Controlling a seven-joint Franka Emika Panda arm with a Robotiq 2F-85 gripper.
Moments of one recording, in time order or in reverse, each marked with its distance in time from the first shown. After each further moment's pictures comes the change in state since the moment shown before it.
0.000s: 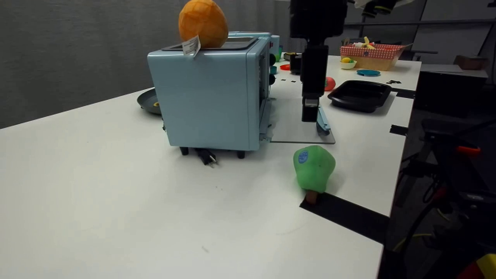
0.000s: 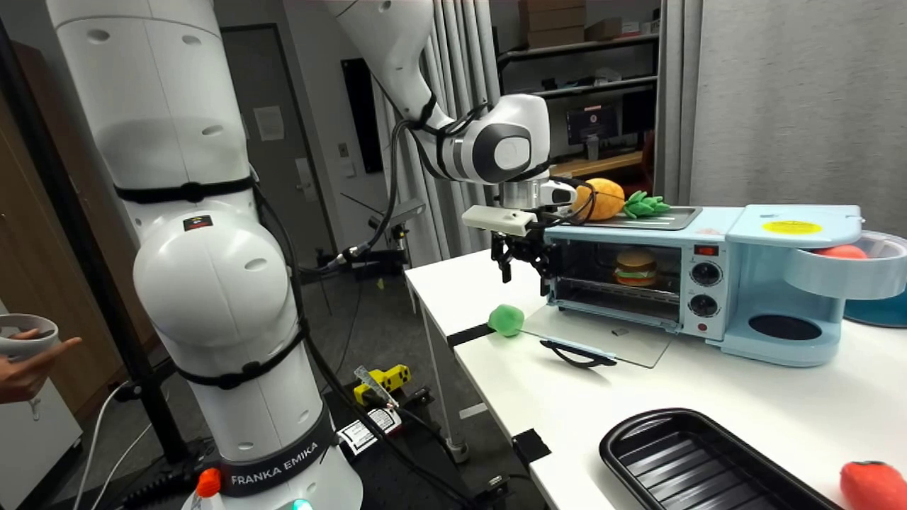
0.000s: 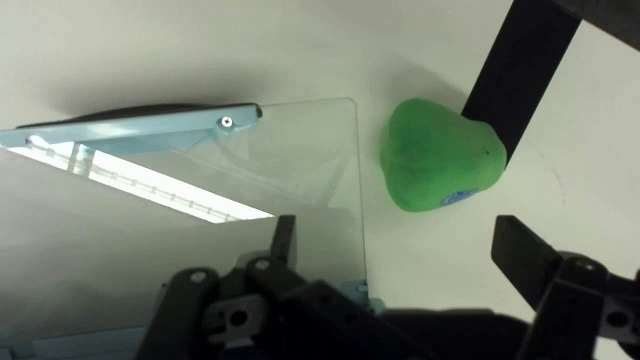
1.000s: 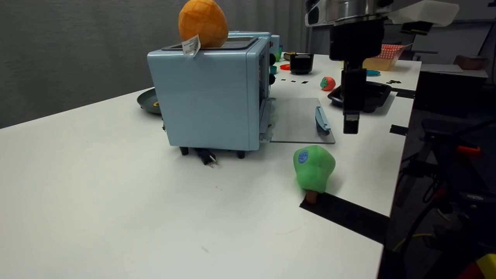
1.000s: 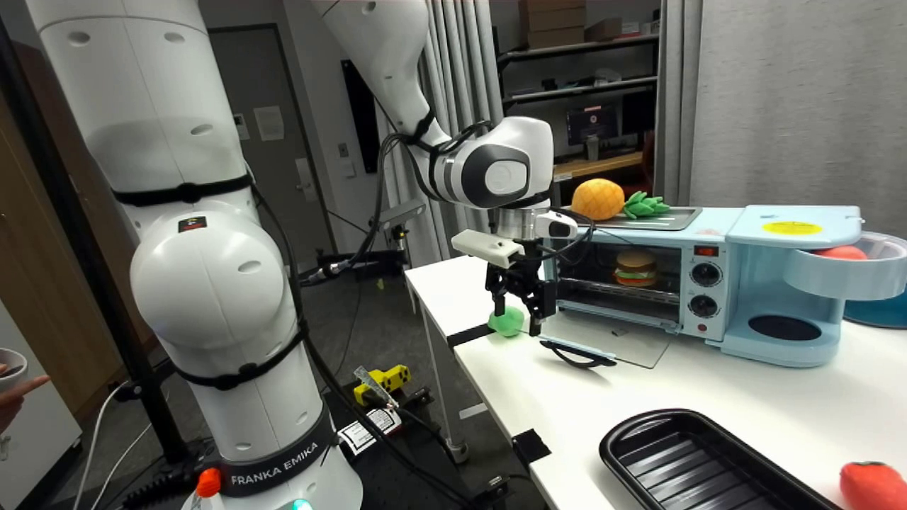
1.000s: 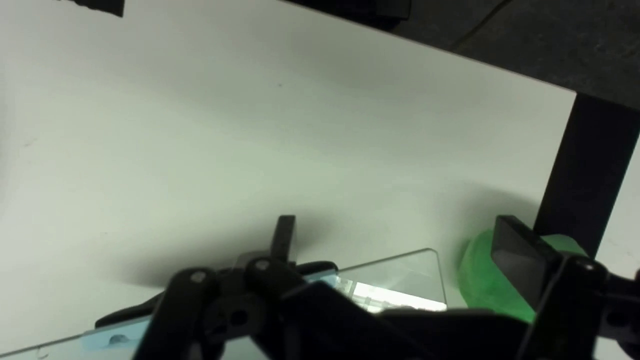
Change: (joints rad) arm -0.038 -0.051 -0.044 -0.161 0.000 0.005 0.055
